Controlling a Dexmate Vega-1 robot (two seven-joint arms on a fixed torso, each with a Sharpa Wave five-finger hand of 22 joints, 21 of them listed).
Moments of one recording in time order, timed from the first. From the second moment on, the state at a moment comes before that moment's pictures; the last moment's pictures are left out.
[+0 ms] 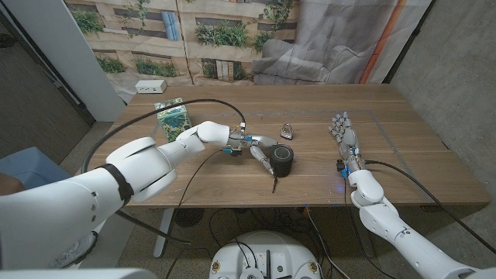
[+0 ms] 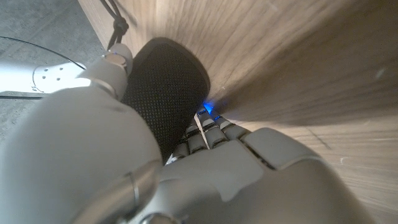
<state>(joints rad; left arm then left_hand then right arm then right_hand) 0.20 0.21 1.02 -0.40 -0.03 -0.99 -0.77 1.00 -0.14 0.57 -0.18 0.18 0.23 0.01 0.46 0.20 0.35 -0.15 0.30 0.22 0.34 -0.05 0.24 0.18 0.19 -0.12 0.21 0.17 -1.02 -0.46 -0.35 -1.24 0.48 0.59 -0.16 0.07 0.10 0.19 0.11 0.27 0.03 0.01 0.18 0.17 0.11 0.02 0.19 0.19 0.03 0.01 0.20 0.24 0.22 0.01 0.19 0.17</state>
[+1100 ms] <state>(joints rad) 0.28 0.20 1.00 -0.39 -0.06 -1.01 -0.59 1.04 -0.15 0.35 -0.17 0.18 0.46 -0.01 0.67 0.21 0.60 -0.07 0.48 0.31 0.57 -0.11 0.47 0.21 0.39 -0.14 0.28 0.19 -1.03 -0.47 -0.34 -1.23 0.50 0.60 -0.13 0.07 0.10 0.19 0.12 0.27 0.03 0.01 0.18 0.17 0.11 0.02 0.19 0.19 0.03 0.01 0.20 0.24 0.23 0.01 0.19 0.17</state>
